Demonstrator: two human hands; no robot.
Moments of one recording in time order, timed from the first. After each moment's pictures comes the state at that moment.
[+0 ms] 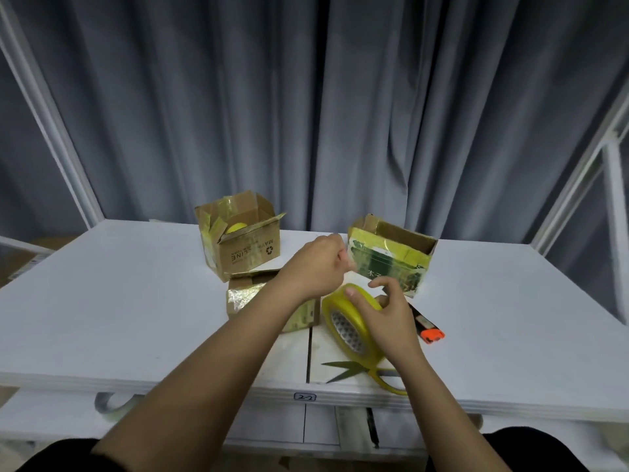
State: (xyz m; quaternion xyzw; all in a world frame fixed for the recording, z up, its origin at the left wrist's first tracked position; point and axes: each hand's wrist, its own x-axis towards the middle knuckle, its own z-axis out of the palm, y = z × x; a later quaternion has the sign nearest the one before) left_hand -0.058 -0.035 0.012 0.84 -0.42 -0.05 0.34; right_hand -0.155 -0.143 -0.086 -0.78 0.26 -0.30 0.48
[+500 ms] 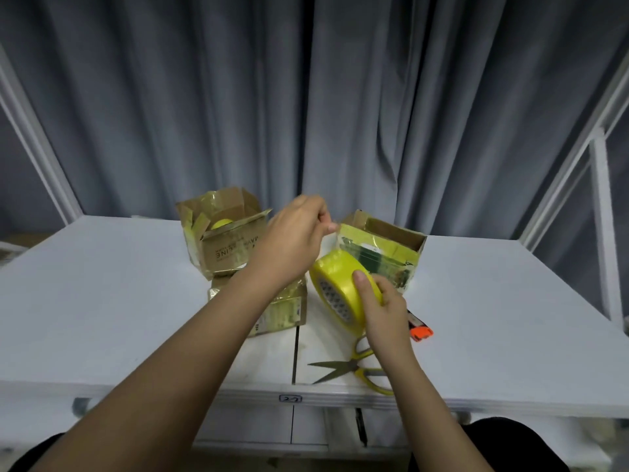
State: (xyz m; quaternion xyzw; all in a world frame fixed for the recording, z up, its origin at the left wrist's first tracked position) left_hand -0.058 -0.033 0.036 0.79 -0.46 0.15 0.38; right_hand -0.161 -0.145 -0.076 -0.71 0.21 -0.36 0.57
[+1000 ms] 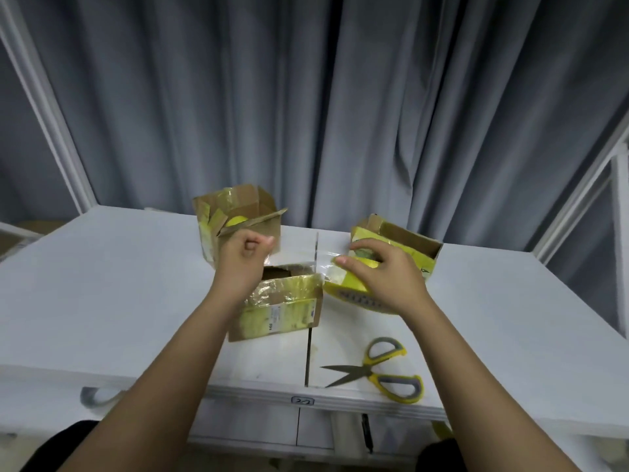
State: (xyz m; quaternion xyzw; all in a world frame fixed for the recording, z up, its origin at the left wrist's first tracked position) left_hand -0.002 0.024 -0.028 0.77 -0.16 0.02 0.62; right_hand -0.117 -0.166 -0.028 -0.89 0.19 -0.27 0.33
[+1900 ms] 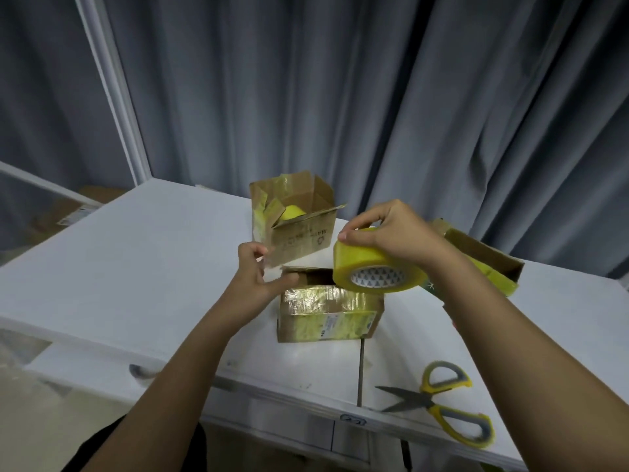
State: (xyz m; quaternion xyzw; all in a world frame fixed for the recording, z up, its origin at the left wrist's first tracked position) left_hand 0.050 0.095 -0.084 0.70 -0.20 -0.11 0.68; right_hand -0.005 -0.127 0.025 -0.93 0.03 -0.08 0.35
